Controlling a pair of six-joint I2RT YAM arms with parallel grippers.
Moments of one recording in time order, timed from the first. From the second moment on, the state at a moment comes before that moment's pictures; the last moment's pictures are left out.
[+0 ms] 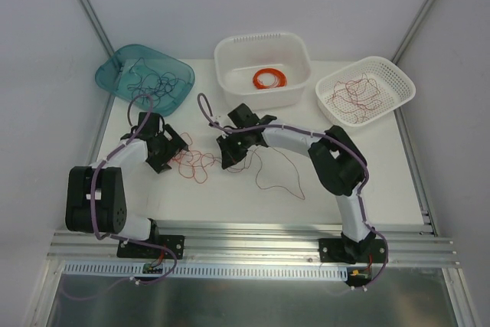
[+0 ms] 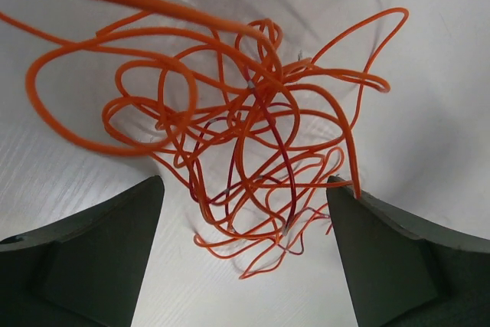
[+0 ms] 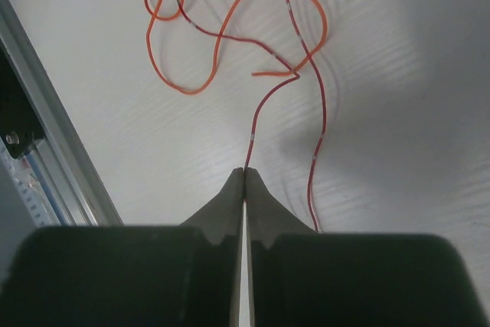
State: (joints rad) left arm -0.01 1.42 0.73 -0.41 0.10 -0.79; right arm 0.82 2.10 1.52 -0.42 -0.54 0.07
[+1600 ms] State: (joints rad) left arm 0.01 1.40 0.77 -0.39 0.18 -0.66; right arm 0.33 1.27 1.23 -0.82 -0.23 0.11
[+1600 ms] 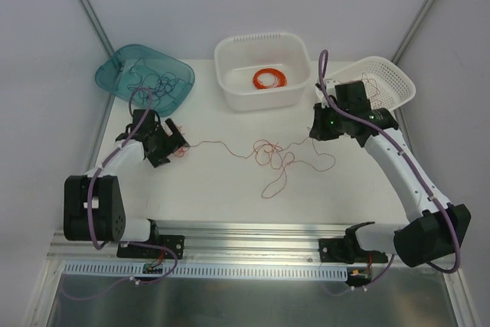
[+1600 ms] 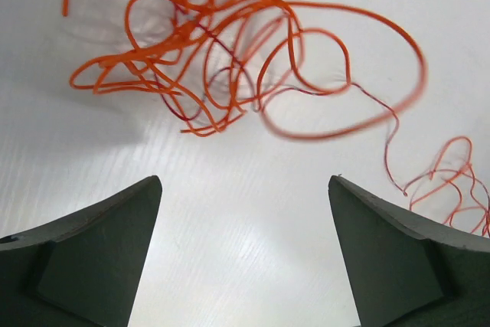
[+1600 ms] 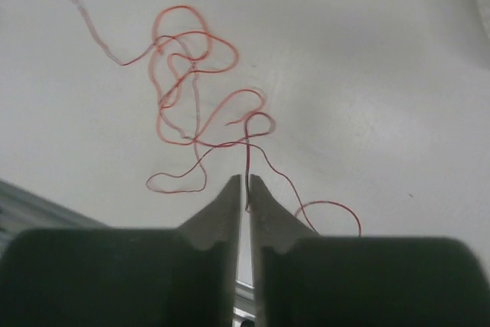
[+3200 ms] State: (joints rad) left arm -0.62 1.47 0.87 -0.26 0.21 -0.41; right arm 0.61 1.72 1.13 -0.50 -0.28 0.13
